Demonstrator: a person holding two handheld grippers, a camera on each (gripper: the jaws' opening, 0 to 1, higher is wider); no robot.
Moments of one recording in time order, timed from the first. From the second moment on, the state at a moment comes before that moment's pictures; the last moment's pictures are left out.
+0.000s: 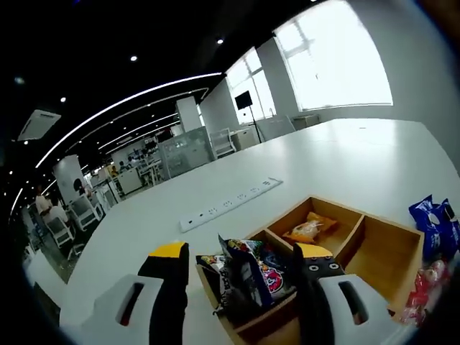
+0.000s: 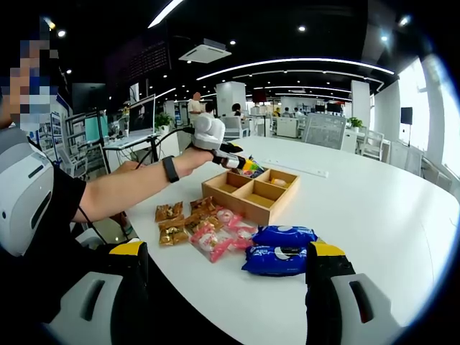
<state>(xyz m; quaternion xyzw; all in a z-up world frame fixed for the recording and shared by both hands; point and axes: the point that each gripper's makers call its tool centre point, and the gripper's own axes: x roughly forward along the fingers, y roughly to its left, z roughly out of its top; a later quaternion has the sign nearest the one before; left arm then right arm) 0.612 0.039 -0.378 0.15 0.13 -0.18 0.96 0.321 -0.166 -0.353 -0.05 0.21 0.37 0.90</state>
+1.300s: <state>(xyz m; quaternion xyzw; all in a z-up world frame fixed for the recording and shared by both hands) 0.554 0.051 -0.350 0.06 0.10 -0.24 0.96 0.319 -0.159 -0.346 -0.06 0.20 0.37 0.90</state>
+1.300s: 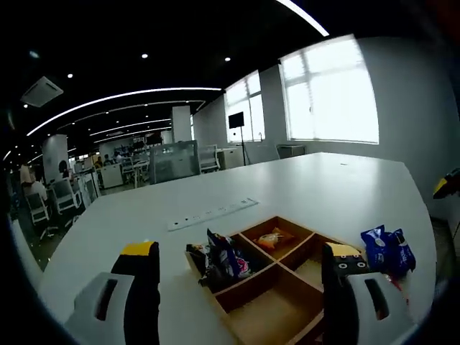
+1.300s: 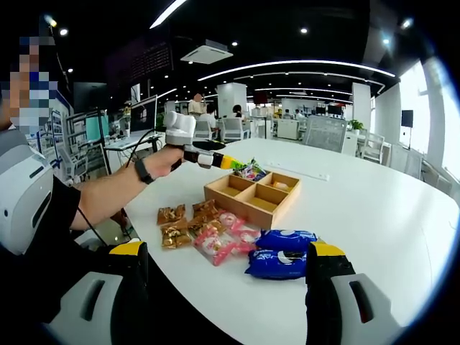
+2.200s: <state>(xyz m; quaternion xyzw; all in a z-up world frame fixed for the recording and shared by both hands) 0.497 0.077 -0.364 0.04 0.11 -0.25 0.96 0.316 -0.155 -0.343 -0.06 0.20 0.38 0.90</state>
